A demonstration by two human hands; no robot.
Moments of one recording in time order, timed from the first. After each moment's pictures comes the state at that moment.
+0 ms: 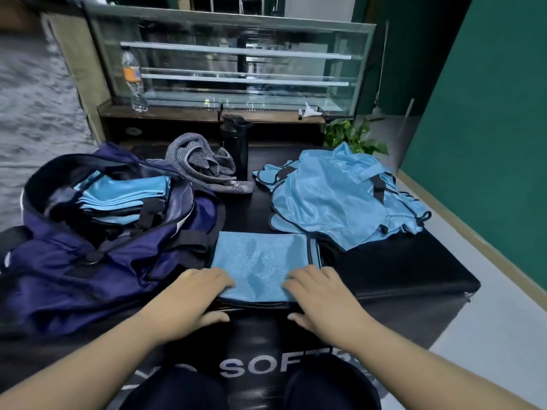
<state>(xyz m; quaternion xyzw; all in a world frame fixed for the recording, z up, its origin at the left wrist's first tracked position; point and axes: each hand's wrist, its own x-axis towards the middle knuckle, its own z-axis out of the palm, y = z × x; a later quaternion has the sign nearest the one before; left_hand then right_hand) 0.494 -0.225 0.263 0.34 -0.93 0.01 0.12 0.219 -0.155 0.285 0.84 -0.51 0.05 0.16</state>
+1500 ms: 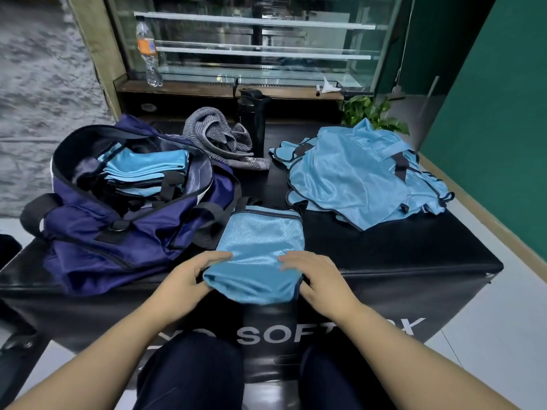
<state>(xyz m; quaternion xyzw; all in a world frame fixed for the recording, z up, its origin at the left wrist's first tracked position) 0.517 -0.194 0.247 0.44 -0.72 -0.41 0.34 0.237 -0.178 0.228 0.80 -0.50 0.29 -0.13</state>
